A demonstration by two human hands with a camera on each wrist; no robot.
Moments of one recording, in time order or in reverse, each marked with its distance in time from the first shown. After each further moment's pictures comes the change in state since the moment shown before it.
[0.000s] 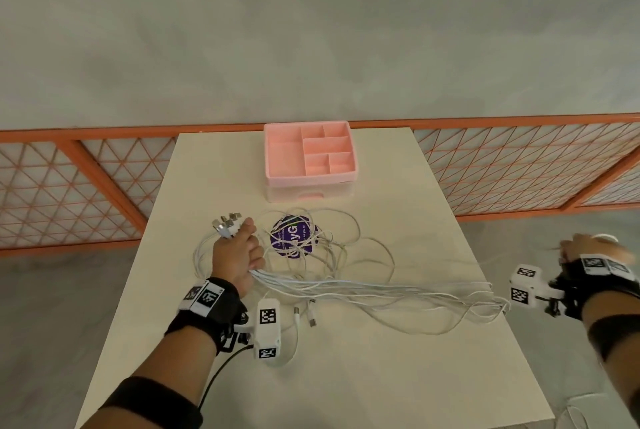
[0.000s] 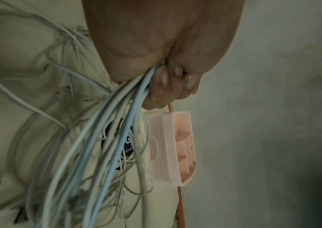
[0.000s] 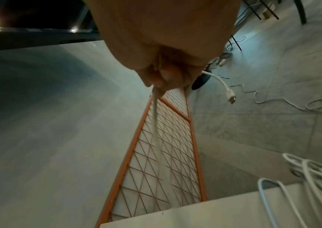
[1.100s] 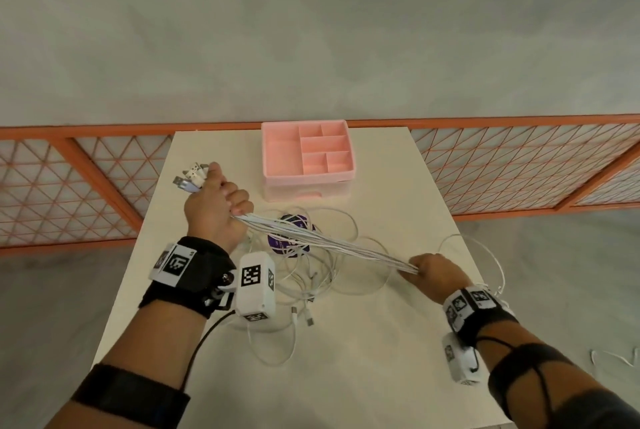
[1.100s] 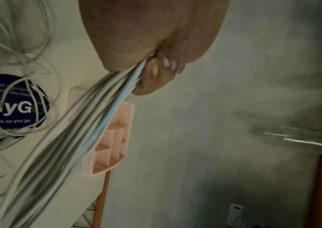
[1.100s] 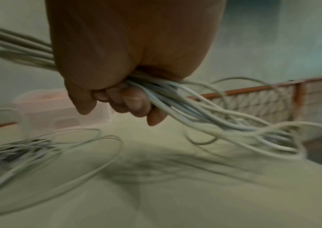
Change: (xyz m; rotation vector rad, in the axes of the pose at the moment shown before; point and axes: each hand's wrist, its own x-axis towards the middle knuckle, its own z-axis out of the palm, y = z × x) left_hand -0.014 0.079 0.040 -0.351 -0.105 0.123; right_hand -0.140 -0.024 0.104 -0.534 -0.515 -0.891
